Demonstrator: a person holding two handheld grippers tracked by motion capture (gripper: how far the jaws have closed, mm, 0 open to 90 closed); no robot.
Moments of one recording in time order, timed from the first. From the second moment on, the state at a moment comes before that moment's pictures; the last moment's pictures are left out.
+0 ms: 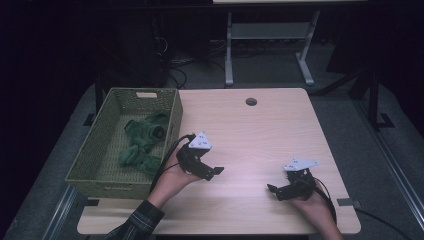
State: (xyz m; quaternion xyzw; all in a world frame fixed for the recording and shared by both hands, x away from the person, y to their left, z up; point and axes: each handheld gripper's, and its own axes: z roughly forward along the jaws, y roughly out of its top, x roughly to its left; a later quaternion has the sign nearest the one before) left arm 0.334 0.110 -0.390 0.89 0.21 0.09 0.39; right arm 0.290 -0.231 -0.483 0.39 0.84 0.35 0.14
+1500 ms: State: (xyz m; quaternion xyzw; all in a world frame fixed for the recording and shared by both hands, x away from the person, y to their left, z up) left arm 0.379 0.200 -0.336 0.86 0.28 0.14 0.40; right arm 0.290 -0.231 -0.483 0.39 0.84 0.35 0.15
